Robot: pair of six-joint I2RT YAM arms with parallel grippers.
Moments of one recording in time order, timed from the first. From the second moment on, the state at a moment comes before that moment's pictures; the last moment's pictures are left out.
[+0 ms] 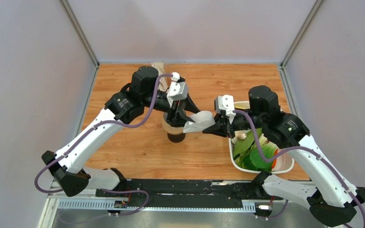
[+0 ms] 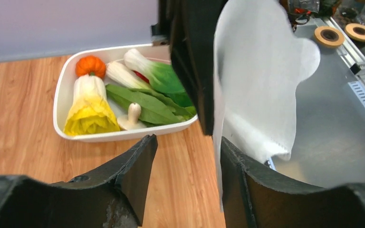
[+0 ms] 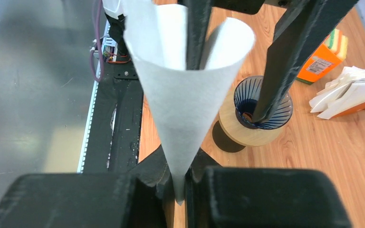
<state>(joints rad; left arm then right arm) -0.76 1.30 1.47 -0.49 1.01 0.28 0.70 0.99 1.32 -0.75 -0.81 -0.40</state>
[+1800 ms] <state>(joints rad) -0.49 1.01 1.40 -0.63 1.07 0.19 0.71 0.78 1.10 -0.49 -0.85 -0.44</state>
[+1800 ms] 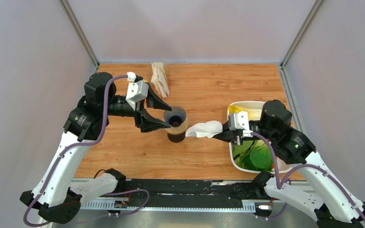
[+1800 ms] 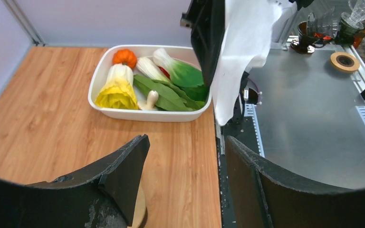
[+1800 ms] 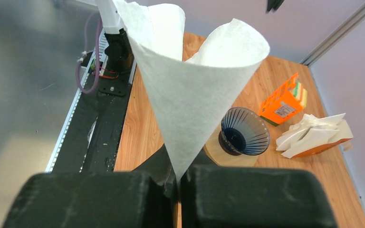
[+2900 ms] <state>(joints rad) -0.79 1.18 1.46 -0.63 0.86 0.20 0.80 0.94 1.14 -0.55 -0.84 -0.49</state>
